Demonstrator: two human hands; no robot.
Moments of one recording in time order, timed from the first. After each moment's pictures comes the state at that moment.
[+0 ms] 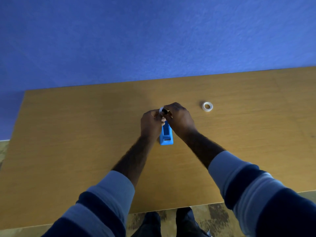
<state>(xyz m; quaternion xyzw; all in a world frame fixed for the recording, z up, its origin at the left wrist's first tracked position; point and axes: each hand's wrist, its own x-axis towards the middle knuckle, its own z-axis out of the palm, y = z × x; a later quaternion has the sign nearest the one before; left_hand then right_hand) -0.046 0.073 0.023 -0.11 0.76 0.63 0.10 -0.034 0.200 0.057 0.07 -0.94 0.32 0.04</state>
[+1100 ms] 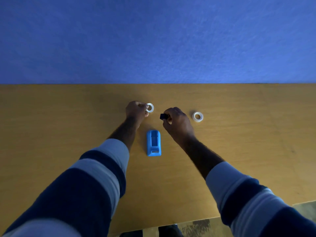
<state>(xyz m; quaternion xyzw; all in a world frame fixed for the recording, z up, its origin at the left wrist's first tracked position) -0.148 0.075 -0.005 -0.22 0.76 0.60 0.14 -0.058 0.231 0.046 0.02 -0.96 0.28 0.02</state>
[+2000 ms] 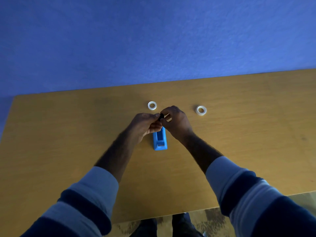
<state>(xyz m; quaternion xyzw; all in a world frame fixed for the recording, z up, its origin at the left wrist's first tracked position) -0.072 0.060 0.050 -0.18 0.63 0.69 0.32 -0.044 0.219 0.047 0.03 -0.92 0.40 0.02</state>
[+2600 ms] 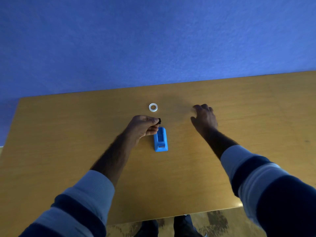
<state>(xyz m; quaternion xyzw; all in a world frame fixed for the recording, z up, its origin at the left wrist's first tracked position) -0.065 0.050 0.057 -0.16 0.67 0.67 0.30 -0.054 0.310 0.027 -0.13 -0.98 0.17 -0.04</state>
